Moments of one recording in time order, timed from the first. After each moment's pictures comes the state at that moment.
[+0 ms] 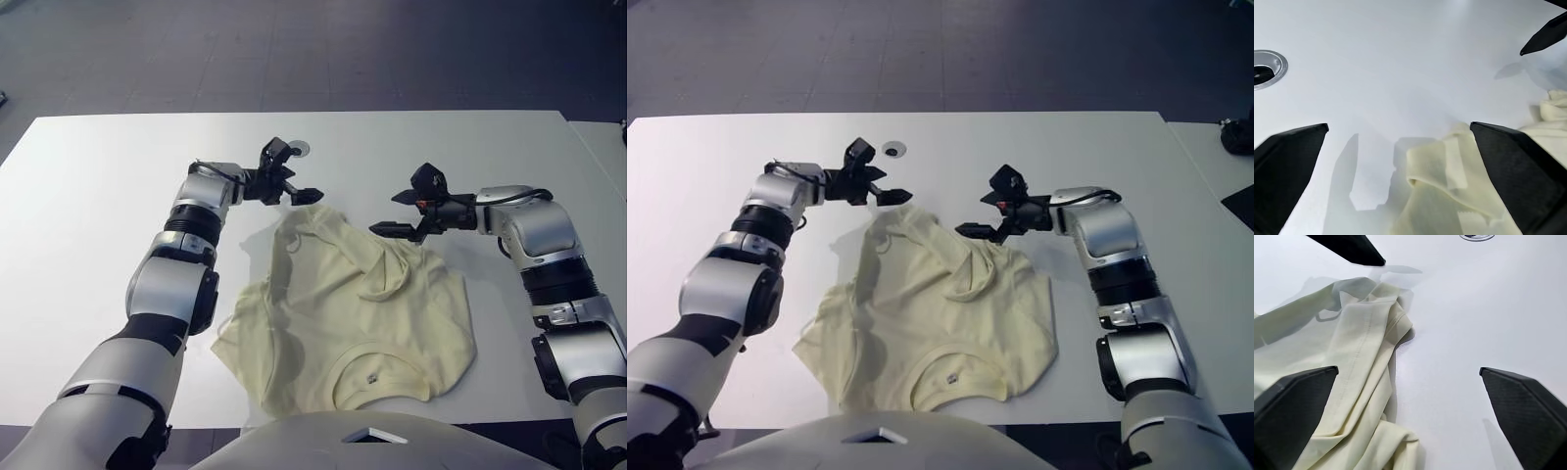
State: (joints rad) left arm -0.99 0.24 -0.09 1.09 -0.02 0.33 -0.92; right arm -0.59 -0.60 0.20 0.21 0.26 0.75 0.99
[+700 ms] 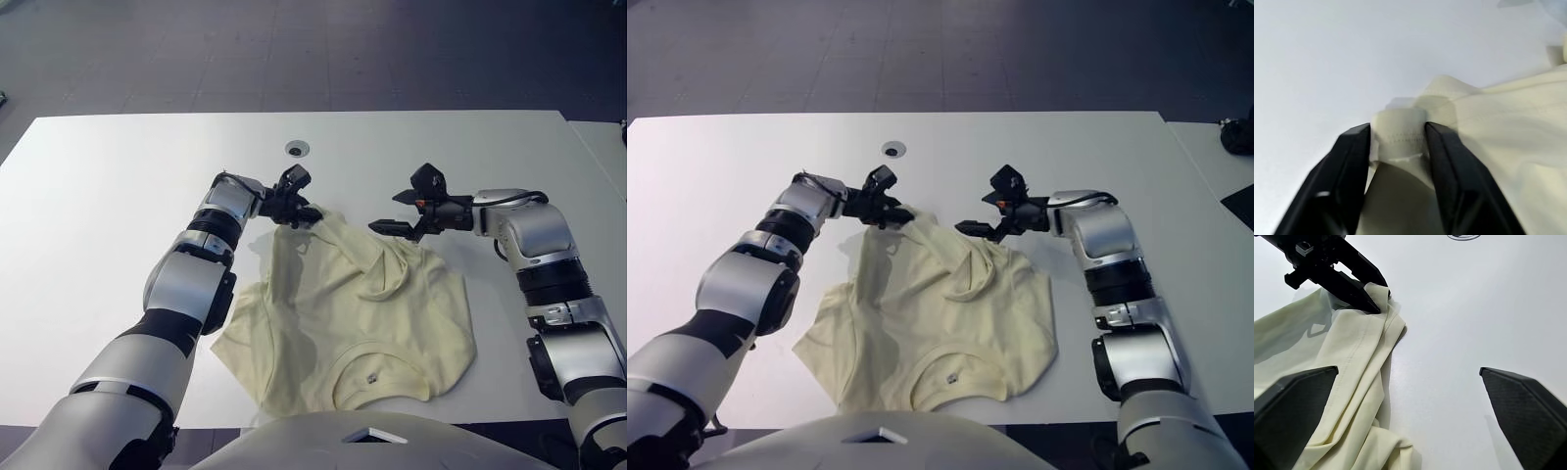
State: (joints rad) left arm -1.02 0.19 -0.18 1.21 0.08 0.31 -0.94; right arm -0.59 -0.57 0.18 0.23 0.26 0.75 0.95
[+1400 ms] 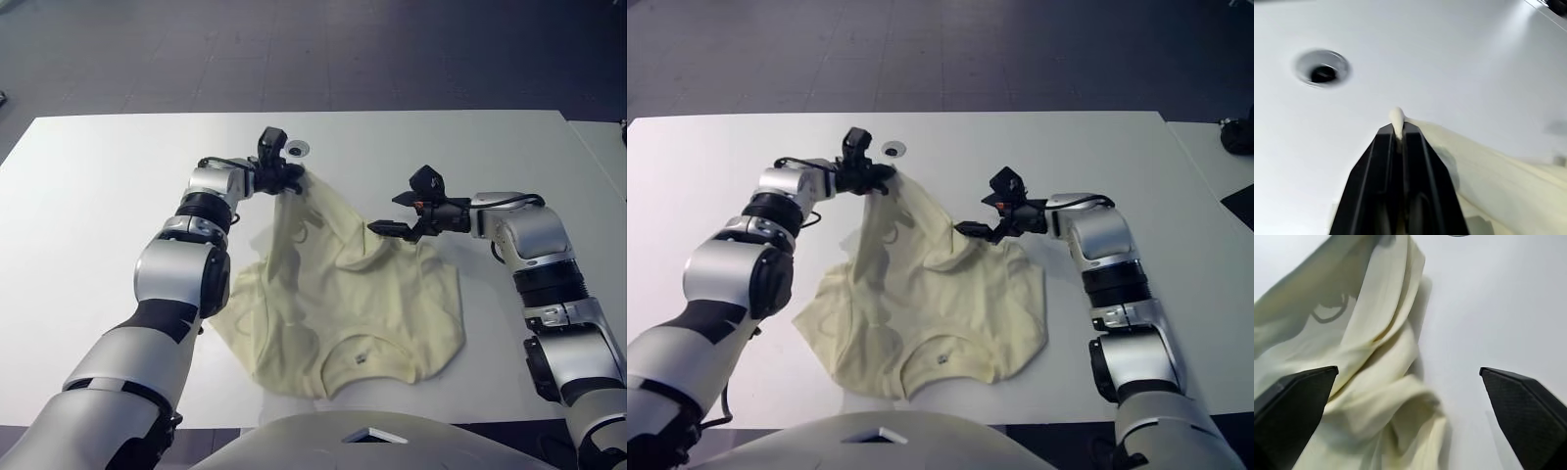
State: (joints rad) left arm -1.11 0.21 0.10 1.25 -0.06 0.34 -0.58; right arm -0.58 -0.55 0.17 0.25 0.26 0.75 0.92
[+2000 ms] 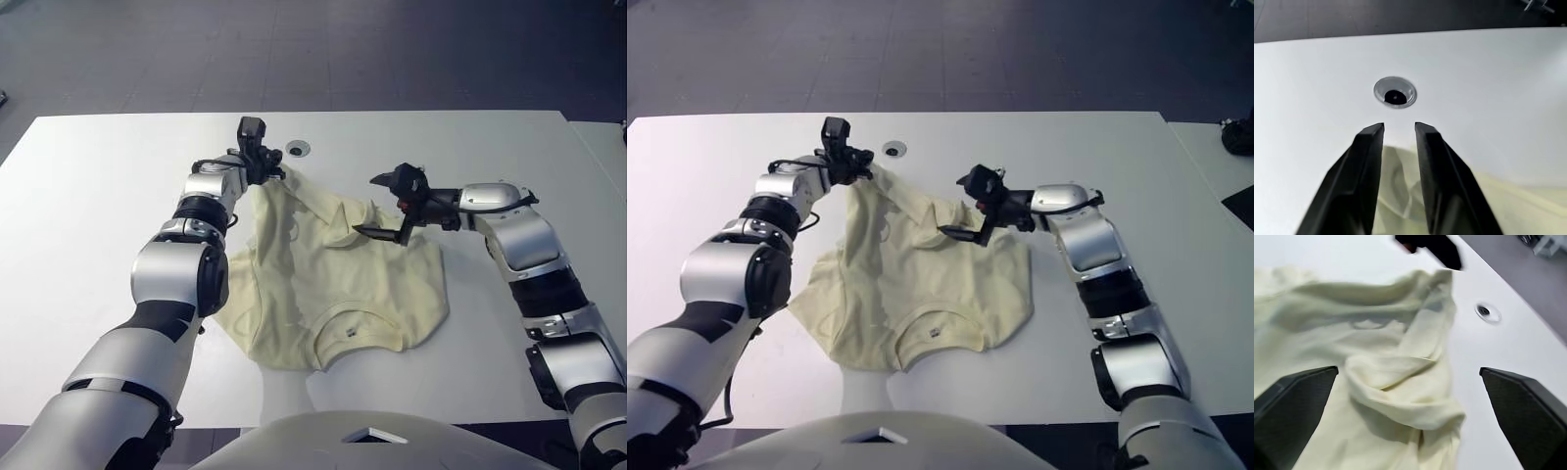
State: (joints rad) left arm -1.09 0.22 0.17 1.28 -0.08 0.21 -0.42; right arm -0.53 -0.61 0.32 0.03 0.06 0.32 1.00
